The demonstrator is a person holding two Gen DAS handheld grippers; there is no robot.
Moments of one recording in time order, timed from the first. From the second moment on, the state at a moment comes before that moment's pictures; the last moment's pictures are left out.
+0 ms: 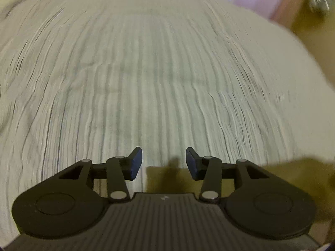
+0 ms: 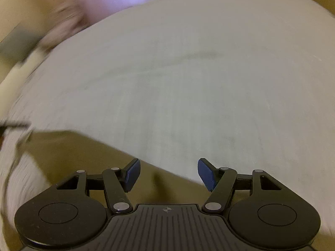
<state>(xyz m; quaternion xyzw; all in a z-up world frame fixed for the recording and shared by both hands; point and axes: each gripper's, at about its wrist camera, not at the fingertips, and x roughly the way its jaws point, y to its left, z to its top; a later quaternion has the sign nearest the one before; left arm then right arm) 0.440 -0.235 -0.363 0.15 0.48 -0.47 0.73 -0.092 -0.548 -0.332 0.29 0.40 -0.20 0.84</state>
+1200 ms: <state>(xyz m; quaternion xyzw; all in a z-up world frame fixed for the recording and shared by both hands) 0.406 -0.224 -0.358 0.10 0.37 -0.51 0.77 0.079 -0.481 -0.351 0.23 0.35 -0.19 0.89</state>
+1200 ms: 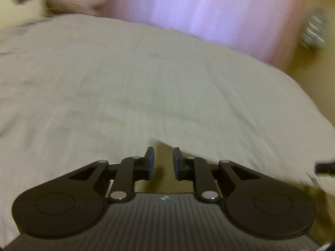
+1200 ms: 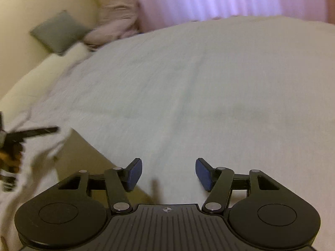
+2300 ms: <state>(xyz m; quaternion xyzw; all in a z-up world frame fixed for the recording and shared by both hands) 0.106 -0.044 -0.321 0.15 0.54 -0.50 0.66 -0.370 -0.290 -0.319 0.34 0.43 -0.52 0.66</state>
